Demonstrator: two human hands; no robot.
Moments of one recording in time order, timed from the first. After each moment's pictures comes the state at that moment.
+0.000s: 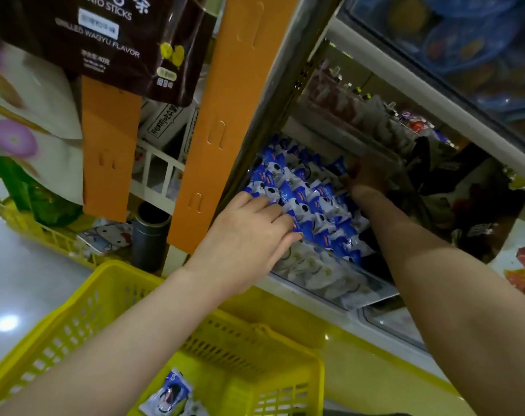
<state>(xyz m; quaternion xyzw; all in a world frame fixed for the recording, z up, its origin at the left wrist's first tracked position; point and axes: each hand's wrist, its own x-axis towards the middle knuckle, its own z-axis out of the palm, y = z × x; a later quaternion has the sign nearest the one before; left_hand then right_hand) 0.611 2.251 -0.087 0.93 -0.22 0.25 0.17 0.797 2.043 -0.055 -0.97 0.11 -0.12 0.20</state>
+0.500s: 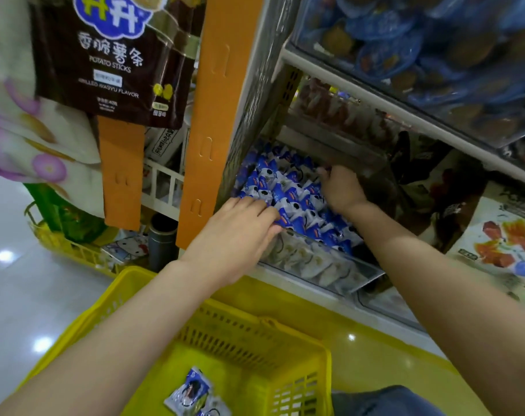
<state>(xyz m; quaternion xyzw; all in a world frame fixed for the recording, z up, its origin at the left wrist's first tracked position) 0.598 2.254 -0.069 0.95 -0.20 0.16 0.15 0.725 2.080 -0.033 -0.98 0.00 -0.08 0.15</state>
